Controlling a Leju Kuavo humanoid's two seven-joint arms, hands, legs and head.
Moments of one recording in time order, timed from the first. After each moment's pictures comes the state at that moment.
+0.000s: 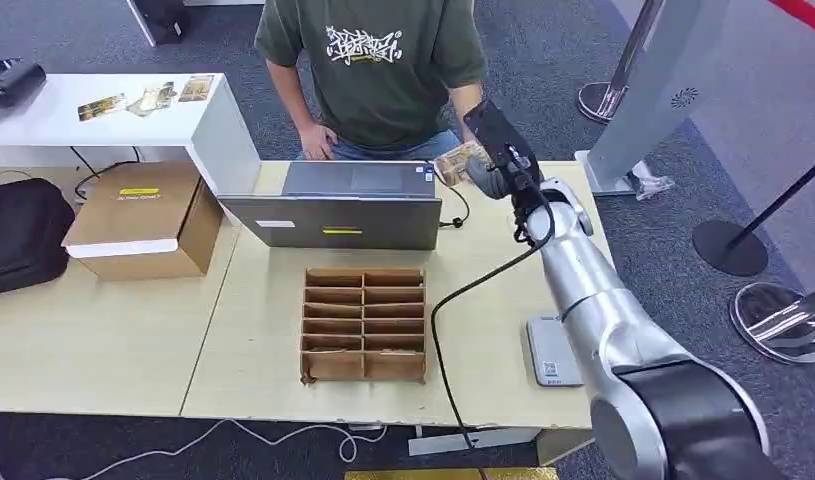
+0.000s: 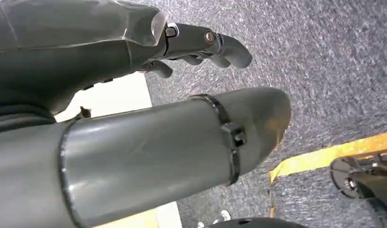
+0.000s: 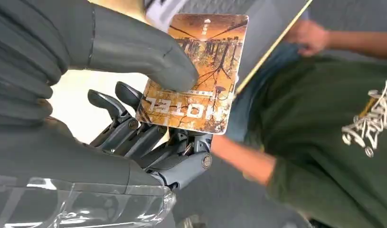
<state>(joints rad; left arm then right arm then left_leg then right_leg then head) -0.11 -0.22 0.97 -0.21 -1.33 0.12 0.18 -0.98 0.07 0.10 -0.56 0.35 0.05 0.02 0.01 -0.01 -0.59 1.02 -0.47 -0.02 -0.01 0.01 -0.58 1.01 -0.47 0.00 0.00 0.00</state>
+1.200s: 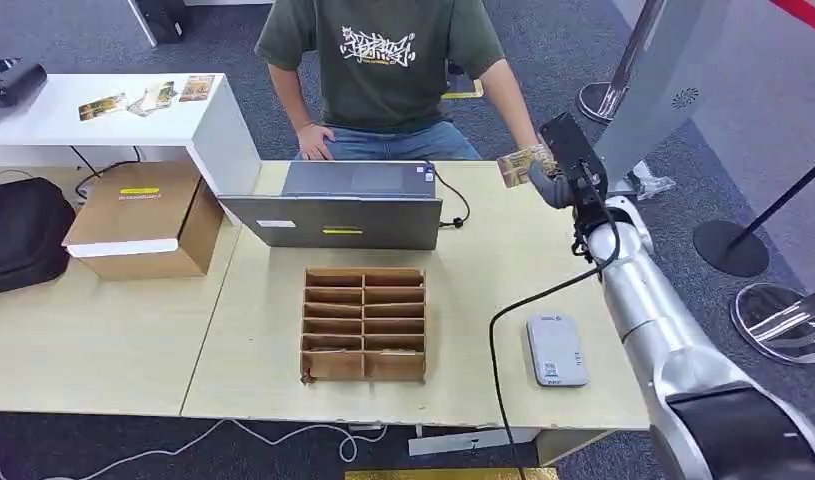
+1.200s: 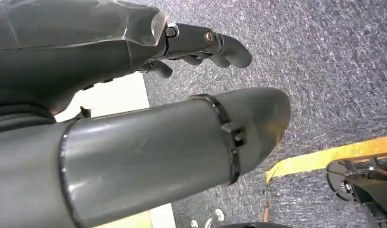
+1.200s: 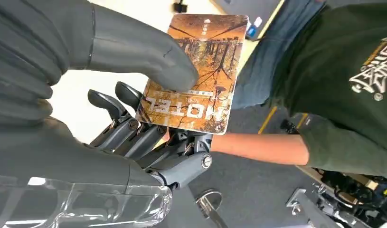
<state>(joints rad) -0.08 -0.22 0.97 -0.21 -1.30 0.15 0.14 -0.86 -0.19 0.28 -0.74 0.13 -0.05 0.00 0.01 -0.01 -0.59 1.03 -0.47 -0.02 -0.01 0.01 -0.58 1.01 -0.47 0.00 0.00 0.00</state>
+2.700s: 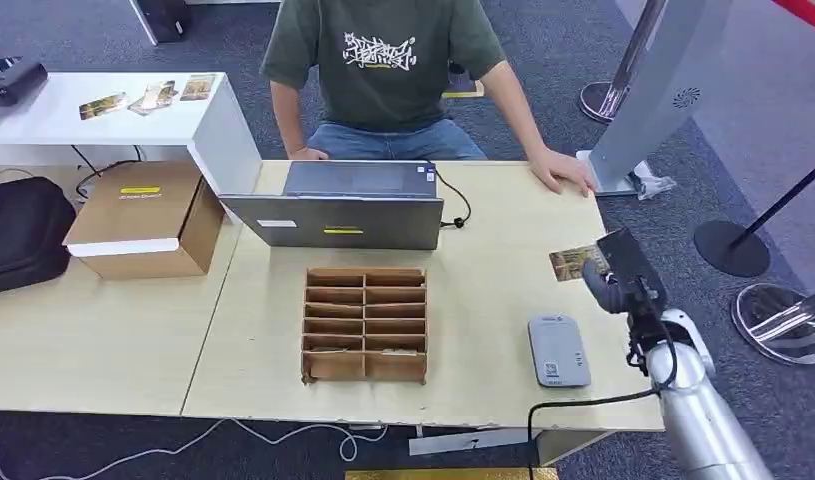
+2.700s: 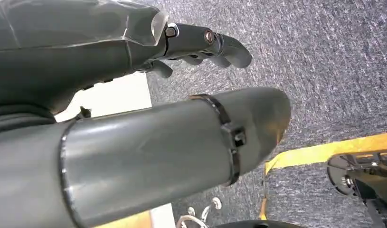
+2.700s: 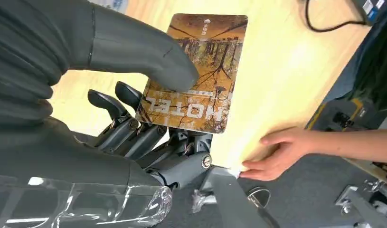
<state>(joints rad) -0.05 -0.22 0.97 -0.21 -1.24 0.15 0.13 -0.30 -0.37 0.14 -1.27 0.12 -0.06 0.08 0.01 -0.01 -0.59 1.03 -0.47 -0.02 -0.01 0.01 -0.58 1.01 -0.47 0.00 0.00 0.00</state>
